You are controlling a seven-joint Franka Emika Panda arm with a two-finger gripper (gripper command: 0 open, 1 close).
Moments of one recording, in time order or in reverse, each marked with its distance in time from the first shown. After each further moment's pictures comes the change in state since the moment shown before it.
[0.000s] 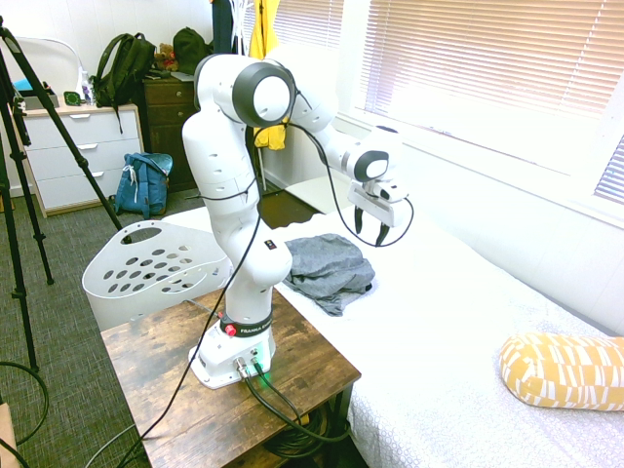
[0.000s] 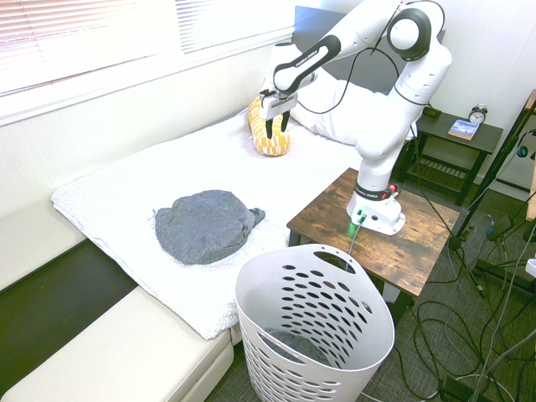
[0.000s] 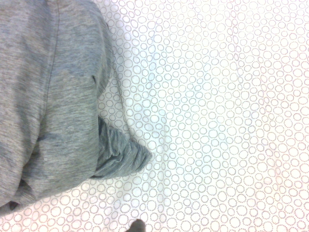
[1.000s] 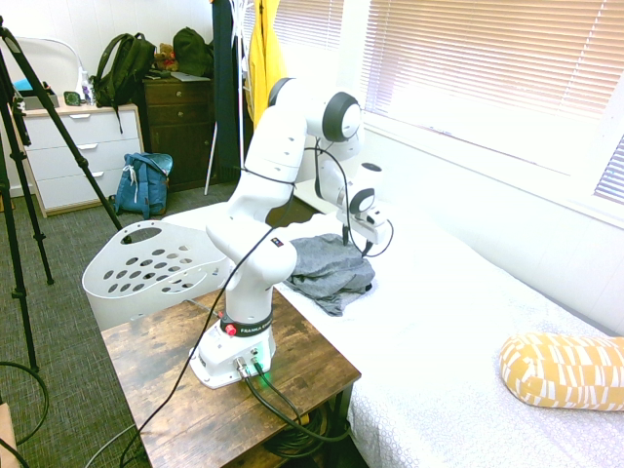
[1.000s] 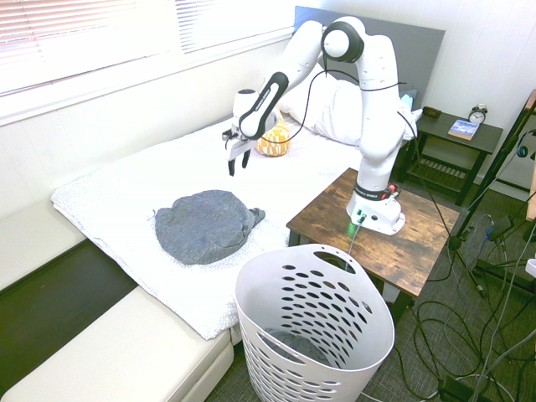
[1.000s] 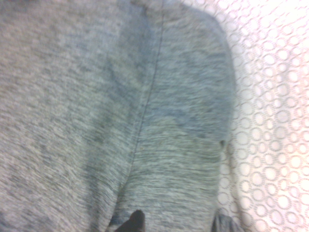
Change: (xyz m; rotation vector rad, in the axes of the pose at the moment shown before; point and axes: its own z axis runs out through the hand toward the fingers) arm -0.041 -0.152 0.196 0.093 -0.034 -0.157
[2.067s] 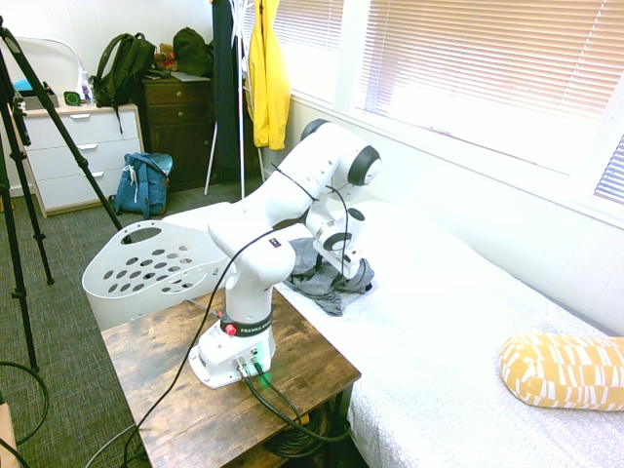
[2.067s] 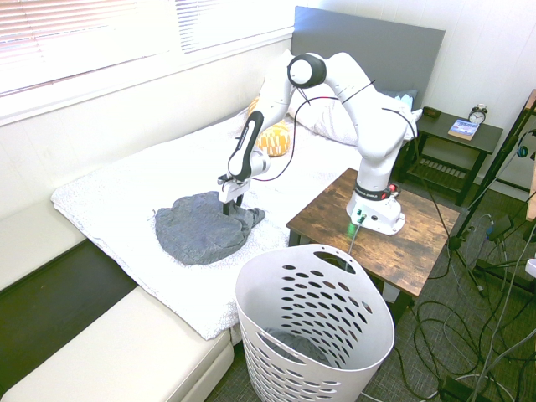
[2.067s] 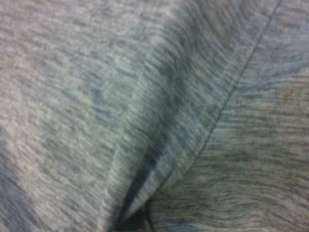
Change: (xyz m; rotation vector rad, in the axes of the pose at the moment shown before) arm -0.051 -0.008 0.148 0.110 -0.238 -0.039
